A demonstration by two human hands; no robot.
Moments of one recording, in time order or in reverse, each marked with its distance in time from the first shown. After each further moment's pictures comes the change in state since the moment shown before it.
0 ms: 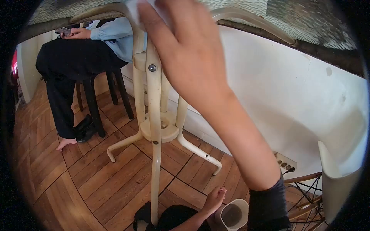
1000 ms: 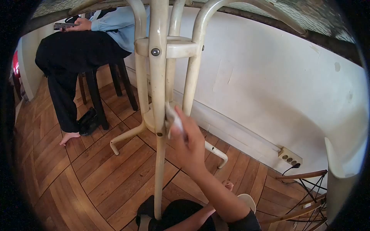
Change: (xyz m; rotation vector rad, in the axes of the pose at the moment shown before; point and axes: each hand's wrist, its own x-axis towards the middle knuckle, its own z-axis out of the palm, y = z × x) left_hand 0.010 -0.084 0.018 -0.432 -0.195 -0.020; right_hand -0.124 -0.136 -0.064 0.955 -0.454 1.326
